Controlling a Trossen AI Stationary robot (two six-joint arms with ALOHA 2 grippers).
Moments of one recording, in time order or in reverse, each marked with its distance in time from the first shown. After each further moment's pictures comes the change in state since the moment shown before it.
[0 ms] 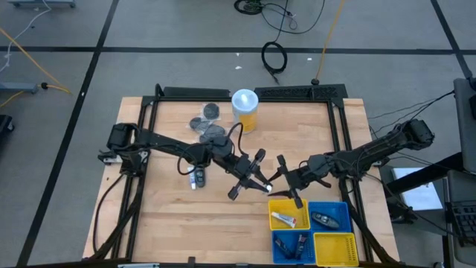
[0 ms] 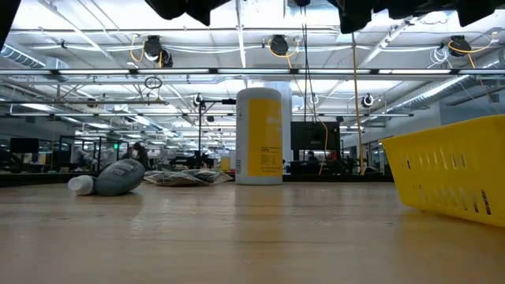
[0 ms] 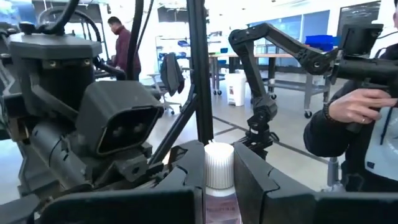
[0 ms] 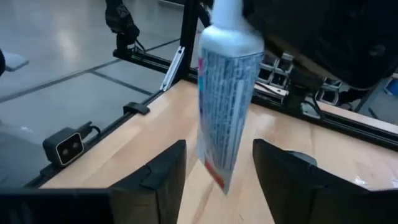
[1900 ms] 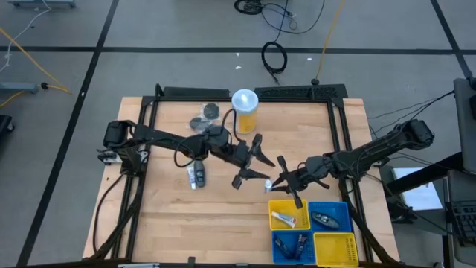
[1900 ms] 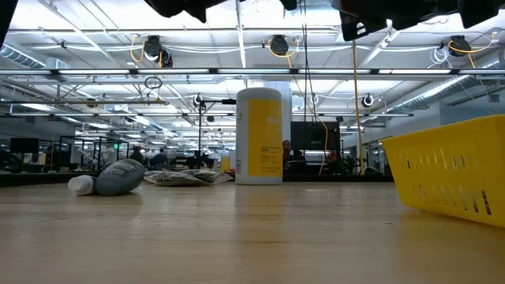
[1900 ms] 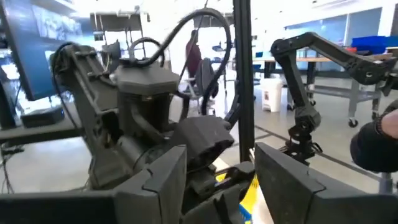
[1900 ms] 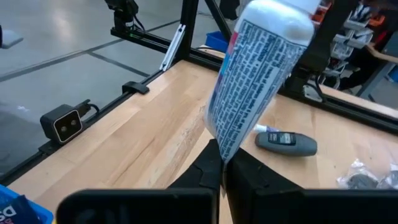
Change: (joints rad) left arm 0.061 -0.052 0.000 -0.025 -0.101 0.008; right arm 0.003 0.000 0.000 -0.078 0.018 -0.015
